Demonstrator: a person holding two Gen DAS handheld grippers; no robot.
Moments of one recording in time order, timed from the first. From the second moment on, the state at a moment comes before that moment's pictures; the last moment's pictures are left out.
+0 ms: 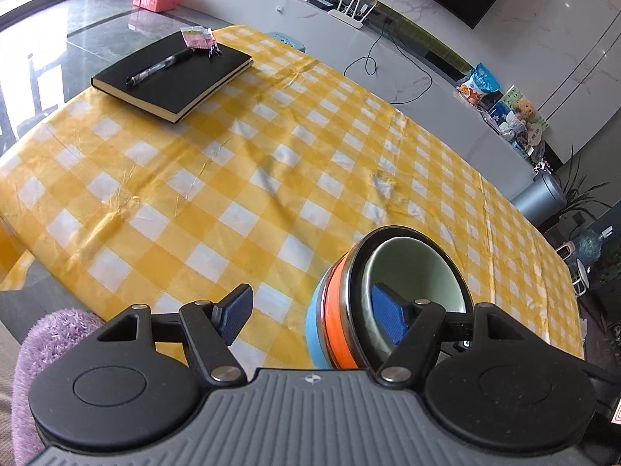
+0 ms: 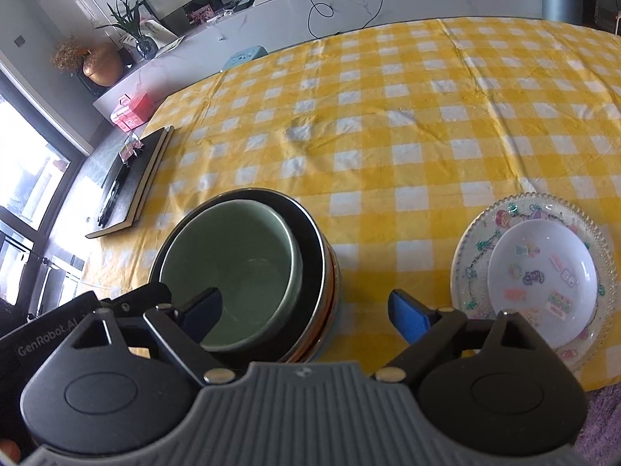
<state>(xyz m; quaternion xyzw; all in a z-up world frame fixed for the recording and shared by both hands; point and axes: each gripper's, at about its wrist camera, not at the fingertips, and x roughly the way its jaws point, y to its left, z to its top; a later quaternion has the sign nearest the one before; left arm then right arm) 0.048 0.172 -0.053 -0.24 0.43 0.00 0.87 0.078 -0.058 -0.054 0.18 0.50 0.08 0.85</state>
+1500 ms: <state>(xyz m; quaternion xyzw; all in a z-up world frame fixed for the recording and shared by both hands) 0.085 0.150 -0.079 -0.24 0.51 -0.02 0.82 0.112 -0.074 -0.095 0.28 0.56 0.09 0.78</state>
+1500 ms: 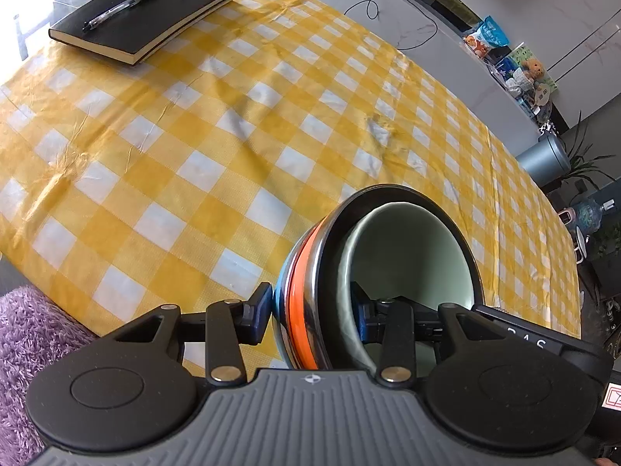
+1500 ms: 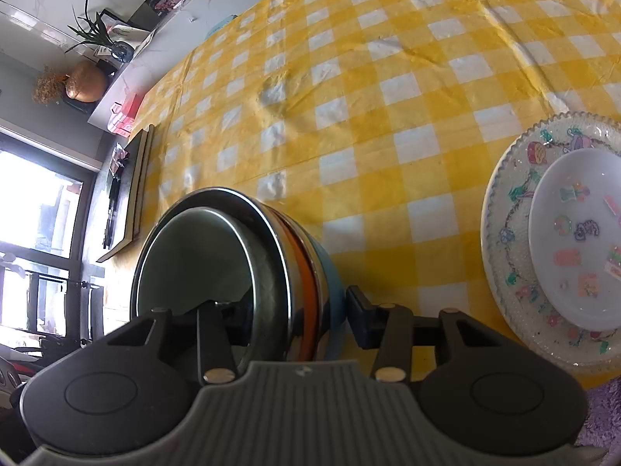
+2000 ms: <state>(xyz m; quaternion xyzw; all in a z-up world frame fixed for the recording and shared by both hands) 0.078 0.137 -0.059 -0.23 0.50 -0.02 0.83 0.100 -0.090 -0.078 0.29 0.54 0.09 0.79</state>
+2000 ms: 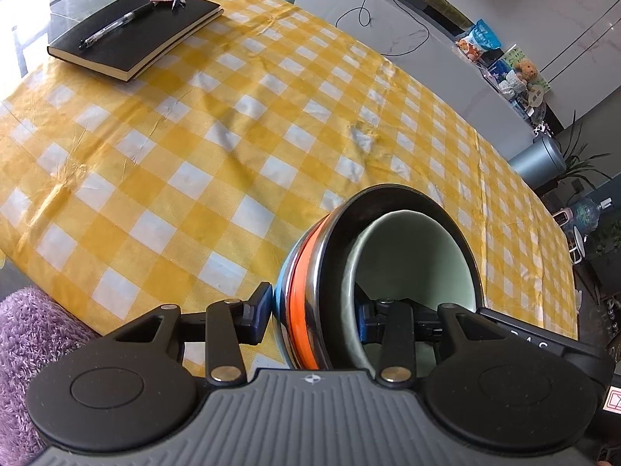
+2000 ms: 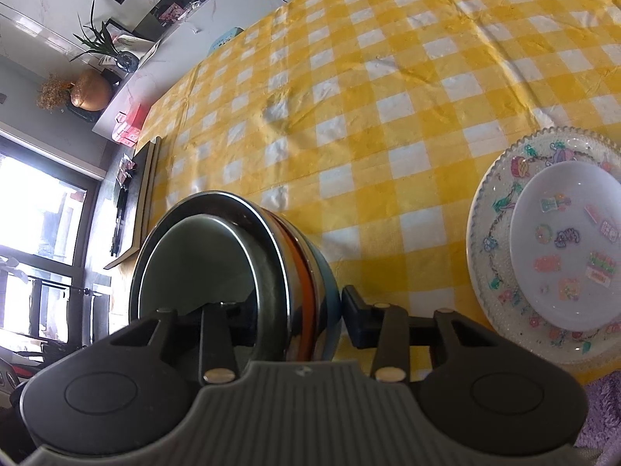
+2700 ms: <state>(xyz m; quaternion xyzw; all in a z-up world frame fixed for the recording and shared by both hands) 0.073 0.018 -0.027 -0.18 0.50 -0.10 0.84 0.047 -0.213 -0.041 0.35 0.47 0.04 0.81</state>
